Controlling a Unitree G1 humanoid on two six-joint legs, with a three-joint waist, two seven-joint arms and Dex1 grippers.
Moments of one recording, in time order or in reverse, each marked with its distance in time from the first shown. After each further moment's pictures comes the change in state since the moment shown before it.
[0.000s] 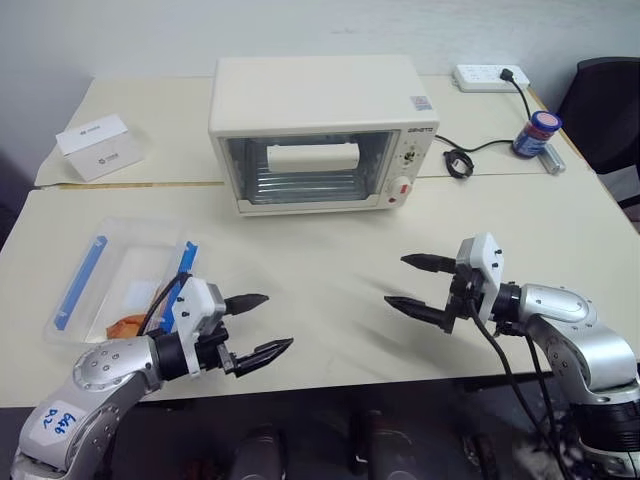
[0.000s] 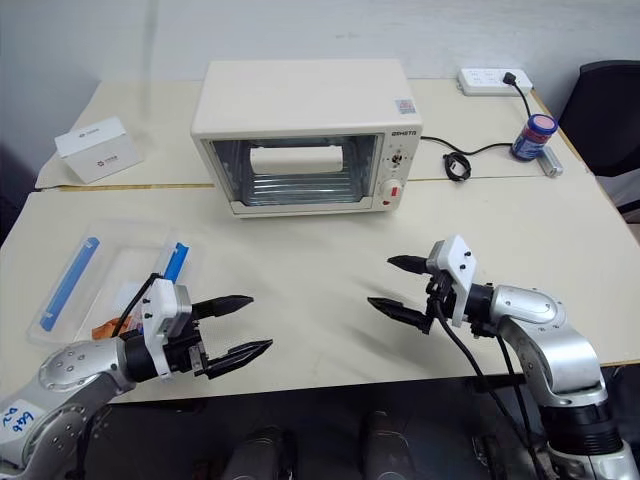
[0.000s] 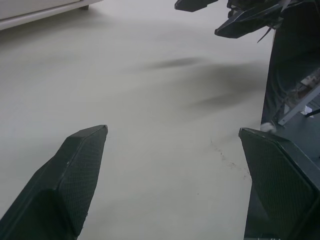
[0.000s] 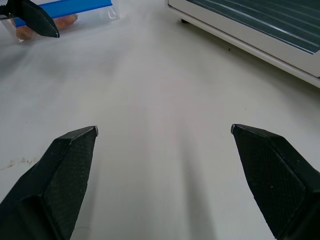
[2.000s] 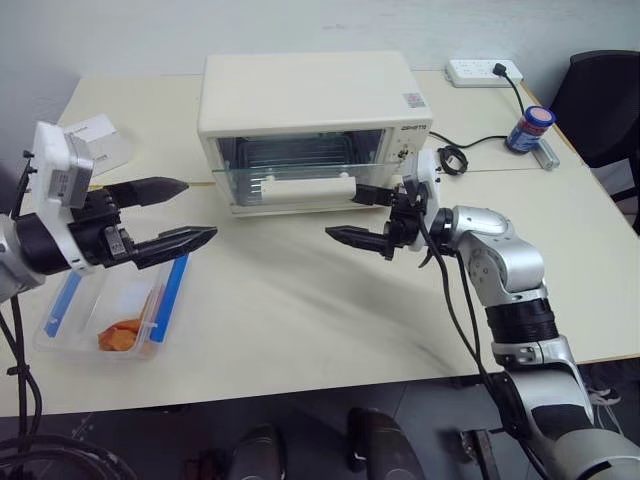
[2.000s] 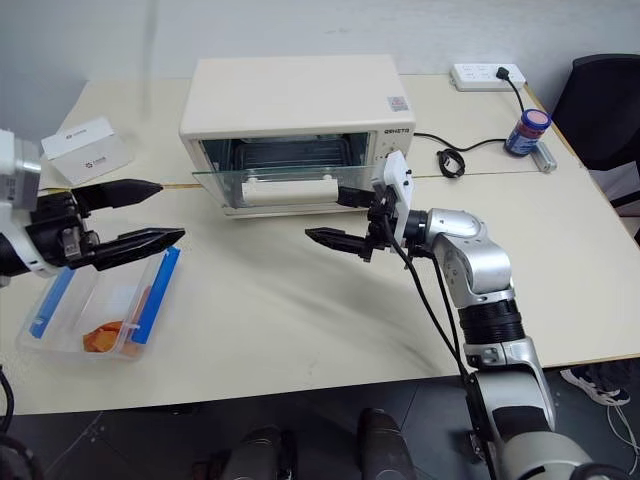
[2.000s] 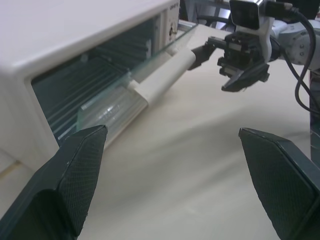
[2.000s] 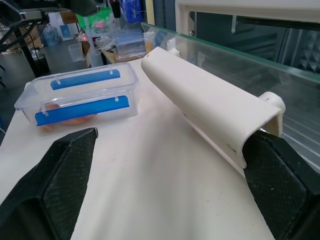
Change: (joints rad) left arm -0.453 0.367 0.302 0.306 -0.298 0.193 -0.101; right arm -0.541 0.278 0.108 0.434 -0.043 -0.035 0.128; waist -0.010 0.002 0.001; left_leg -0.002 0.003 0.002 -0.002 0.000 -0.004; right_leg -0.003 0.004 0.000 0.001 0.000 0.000
